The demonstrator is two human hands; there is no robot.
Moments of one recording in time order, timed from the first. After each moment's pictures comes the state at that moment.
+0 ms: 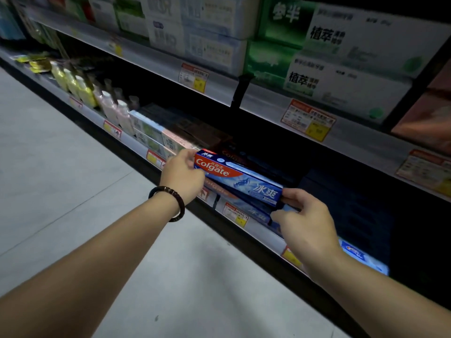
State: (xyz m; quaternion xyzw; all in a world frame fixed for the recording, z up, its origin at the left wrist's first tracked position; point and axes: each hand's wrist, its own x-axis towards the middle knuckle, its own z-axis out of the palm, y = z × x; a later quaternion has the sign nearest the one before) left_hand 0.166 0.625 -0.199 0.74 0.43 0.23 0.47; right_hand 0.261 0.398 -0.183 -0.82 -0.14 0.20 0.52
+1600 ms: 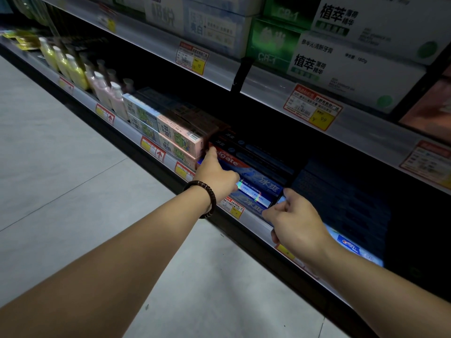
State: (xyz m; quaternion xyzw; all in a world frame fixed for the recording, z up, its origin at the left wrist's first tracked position) left_hand 0.213 0.582 -0.224 0.70 0.40 0.15 0.58; right_hand 0.276 0.396 -0.204 -0.84 -0.22 0.28 0.41
